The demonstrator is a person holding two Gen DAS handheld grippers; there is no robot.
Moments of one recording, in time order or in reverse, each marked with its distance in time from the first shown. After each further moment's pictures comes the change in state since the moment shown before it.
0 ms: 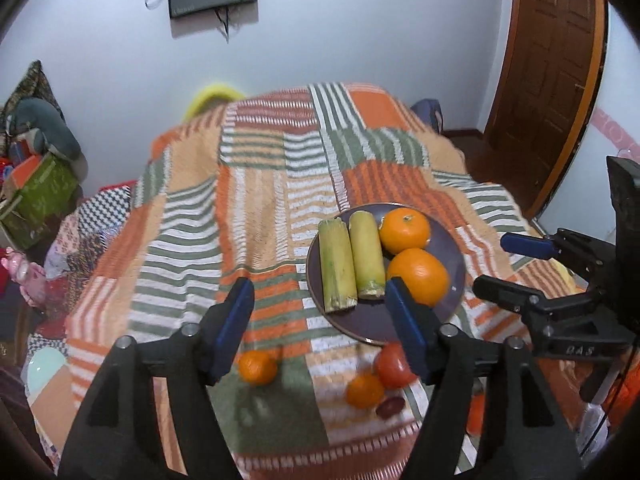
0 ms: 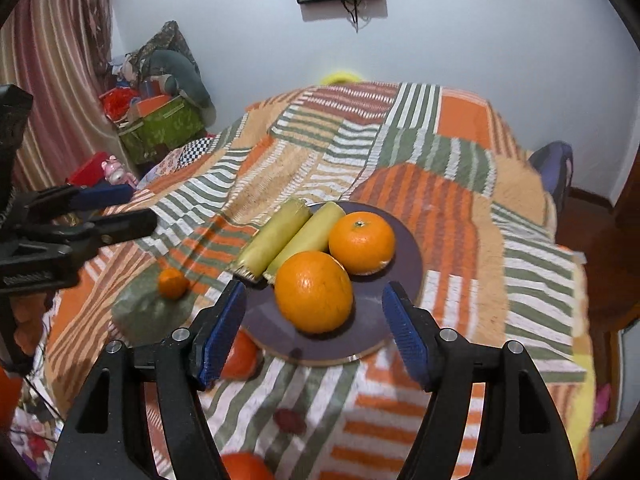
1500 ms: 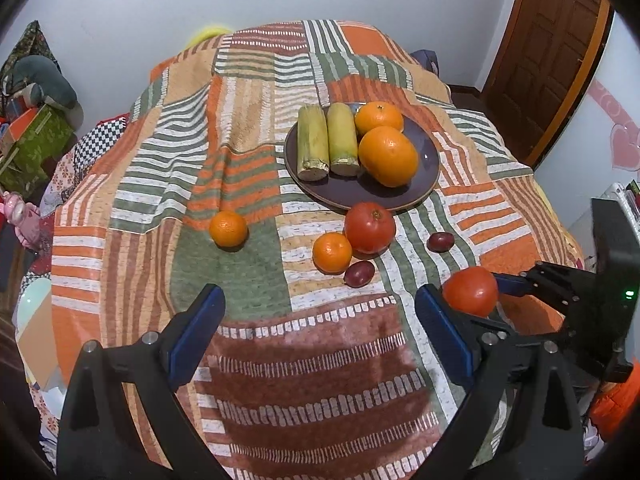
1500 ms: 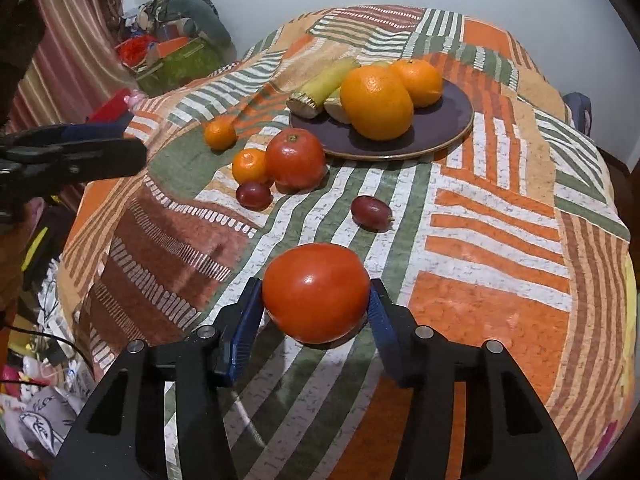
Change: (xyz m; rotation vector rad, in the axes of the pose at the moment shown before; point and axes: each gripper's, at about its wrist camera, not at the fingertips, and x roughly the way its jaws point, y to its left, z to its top) left arm -0.010 -0.024 -0.087 -0.038 0.216 -0.030; right arm 0.000 0.034 -0.116 0.010 0.197 0.080
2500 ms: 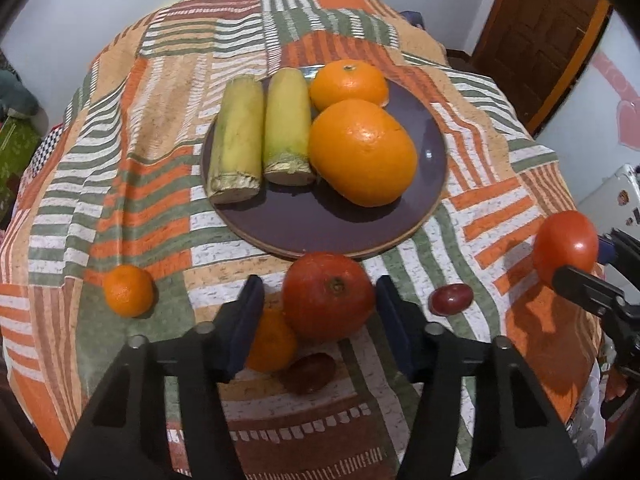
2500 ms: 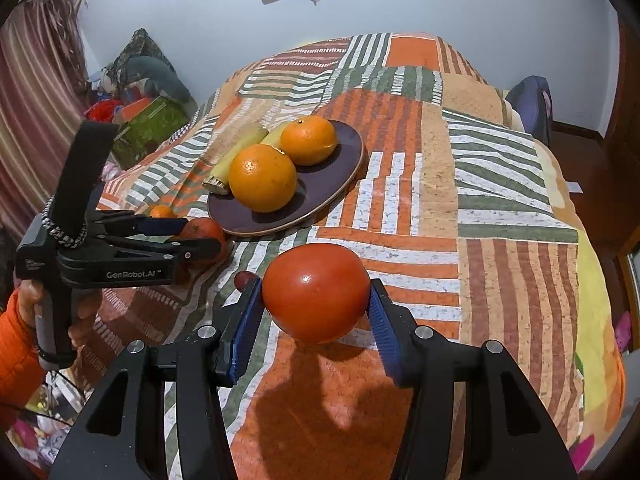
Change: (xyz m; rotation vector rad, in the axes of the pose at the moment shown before) left arm 0.104 -0.042 0.046 0.073 0.121 -0.062; right arm -0.032 -0.080 0.020 0.160 -0.122 -0.034
